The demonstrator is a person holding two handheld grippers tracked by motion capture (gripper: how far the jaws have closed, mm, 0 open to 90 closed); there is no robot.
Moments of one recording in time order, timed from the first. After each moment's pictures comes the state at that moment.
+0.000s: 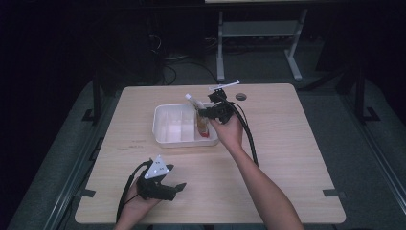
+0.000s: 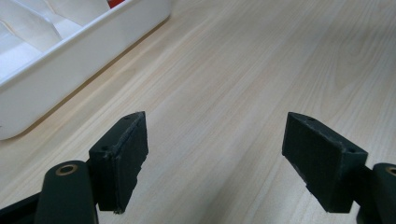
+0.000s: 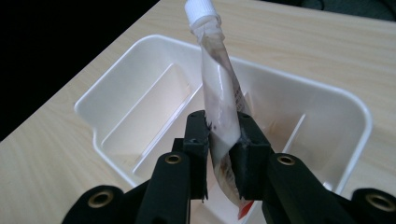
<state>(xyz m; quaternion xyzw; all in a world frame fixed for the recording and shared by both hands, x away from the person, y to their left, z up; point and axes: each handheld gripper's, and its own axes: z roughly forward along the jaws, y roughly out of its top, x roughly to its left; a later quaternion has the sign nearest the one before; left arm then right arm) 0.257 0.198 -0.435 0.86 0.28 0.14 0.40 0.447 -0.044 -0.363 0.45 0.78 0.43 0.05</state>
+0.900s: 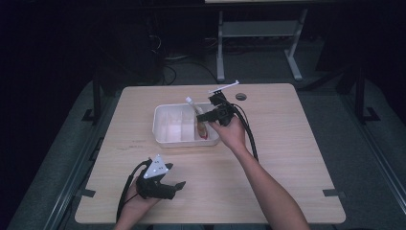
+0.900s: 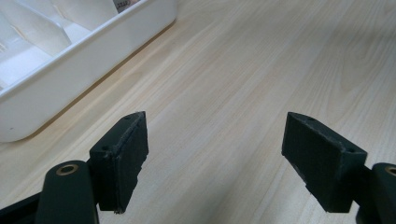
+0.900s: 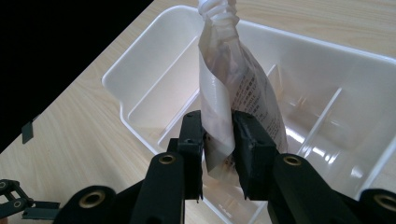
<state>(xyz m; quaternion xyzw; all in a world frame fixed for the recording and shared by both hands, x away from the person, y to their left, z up) 0.258 0.200 -0.434 0.86 0.28 0.14 0.40 0.445 -0.046 -0.365 0.43 0.80 0.41 -0.01</state>
